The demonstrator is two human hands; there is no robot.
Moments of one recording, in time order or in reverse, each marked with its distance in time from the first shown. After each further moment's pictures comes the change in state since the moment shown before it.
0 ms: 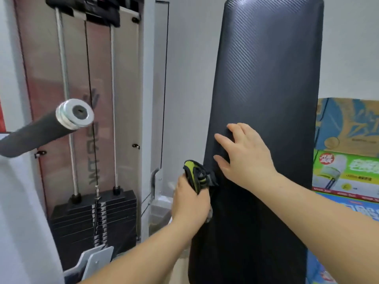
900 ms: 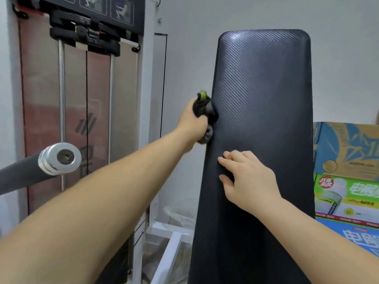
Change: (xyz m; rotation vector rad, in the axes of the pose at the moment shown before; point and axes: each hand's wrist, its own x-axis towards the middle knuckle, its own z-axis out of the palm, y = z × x) left_hand 0.125 0.210 -0.026 -0.098 -0.120 0.411; right_hand 0.020 0.009 -0.010 0.135 -0.046 0.109
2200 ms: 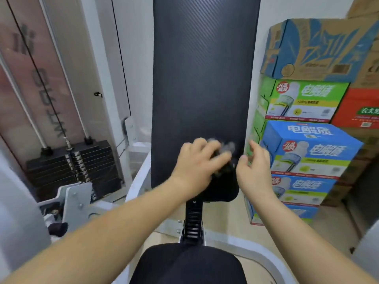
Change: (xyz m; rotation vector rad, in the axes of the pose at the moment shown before) left_hand -0.295 -0.162 0.123 1.118 -0.337 0.808; right_hand -0.257 0.056 0.031 0.768 0.005 0.820
